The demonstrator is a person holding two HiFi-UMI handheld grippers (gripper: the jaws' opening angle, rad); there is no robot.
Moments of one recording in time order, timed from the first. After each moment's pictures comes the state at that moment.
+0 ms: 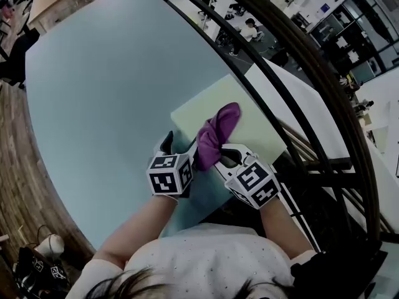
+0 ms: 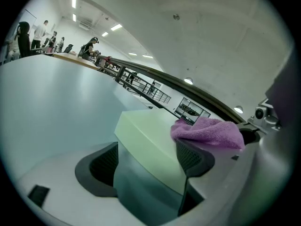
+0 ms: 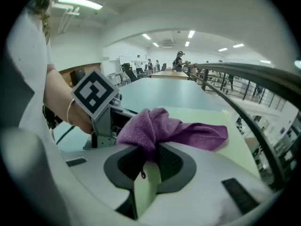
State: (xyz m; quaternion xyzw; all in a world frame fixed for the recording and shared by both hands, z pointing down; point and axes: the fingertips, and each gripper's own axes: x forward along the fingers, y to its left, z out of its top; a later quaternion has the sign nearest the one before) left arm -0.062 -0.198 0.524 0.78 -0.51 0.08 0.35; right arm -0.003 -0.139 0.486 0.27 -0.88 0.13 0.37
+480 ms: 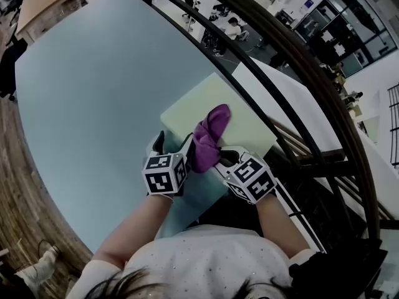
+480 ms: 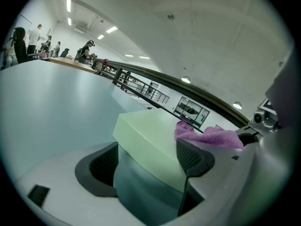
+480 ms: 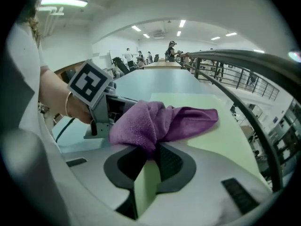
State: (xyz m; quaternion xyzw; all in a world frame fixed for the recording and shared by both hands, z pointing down) left arm -0.077 -0.216 0.526 0.79 -0.51 0.08 0.33; right arm 0.008 -0.144 0.504 0.30 -0.85 0.17 0.40
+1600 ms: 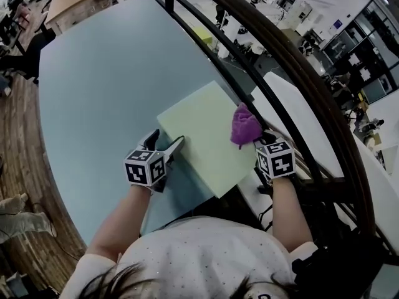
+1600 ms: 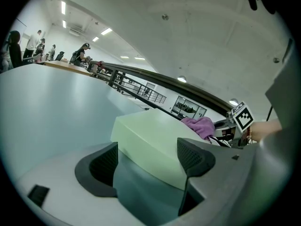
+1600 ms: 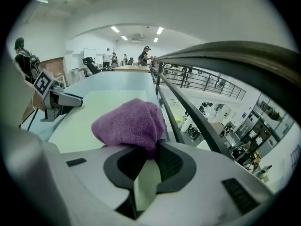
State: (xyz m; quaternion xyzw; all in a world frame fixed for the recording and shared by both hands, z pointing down) left arm -0.074 -0.216 0.521 0.81 -0.50 0.09 0.31; right arm 0.195 -0.245 0.496 0.46 -0.78 0.14 0.40
